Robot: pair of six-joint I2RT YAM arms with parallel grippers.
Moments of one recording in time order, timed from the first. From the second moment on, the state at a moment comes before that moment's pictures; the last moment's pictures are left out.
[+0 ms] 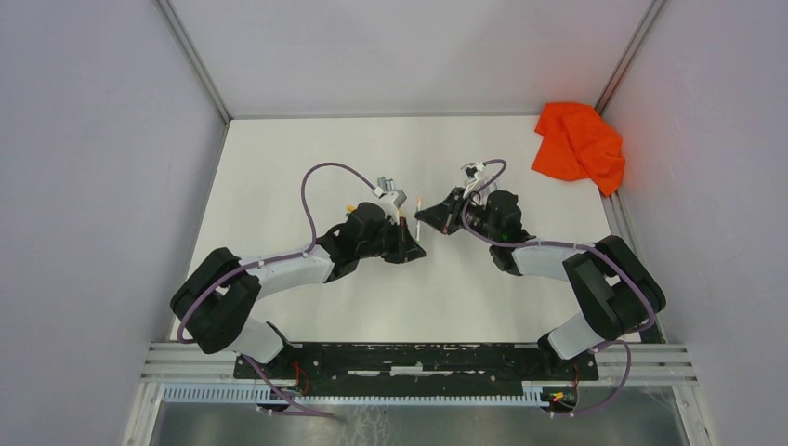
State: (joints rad) left arm -0.78 1.47 0.71 0.25 0.26 -0.65; right arm 0.49 1.55 0.57 0.86 -0.49 0.68
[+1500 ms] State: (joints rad) left arm -0.81 1.28 0.56 0.47 0.50 -0.69; right arm 0.34 1.83 0.78 1.43 -0.66 1.10
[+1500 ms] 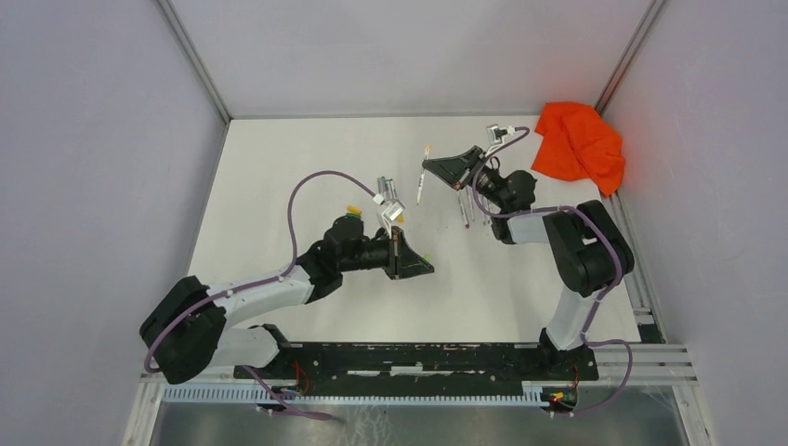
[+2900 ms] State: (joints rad) left arm -0.58 1.59 1.01 -0.31 -0.37 -1.06; right arm 0.38 1.84 1.21 -0.02 -0.06 0.22
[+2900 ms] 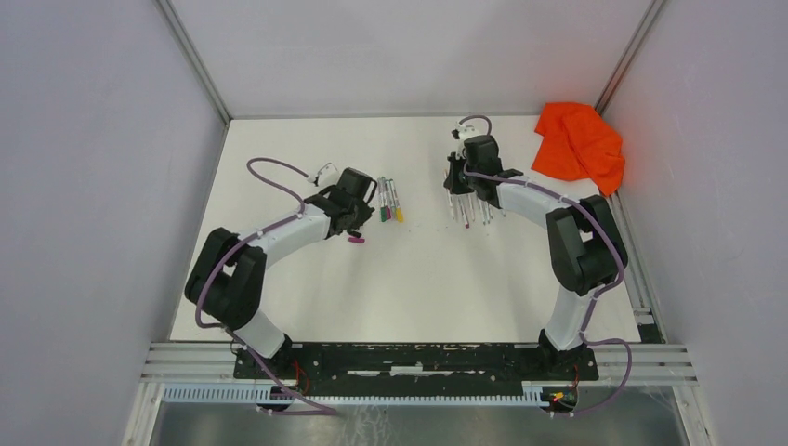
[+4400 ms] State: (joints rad) left arm -0.33 1.99 1.37 -0.56 -0.12 -1.40; right arm 0.38 1.98 1.25 -0.13 0.01 0.15
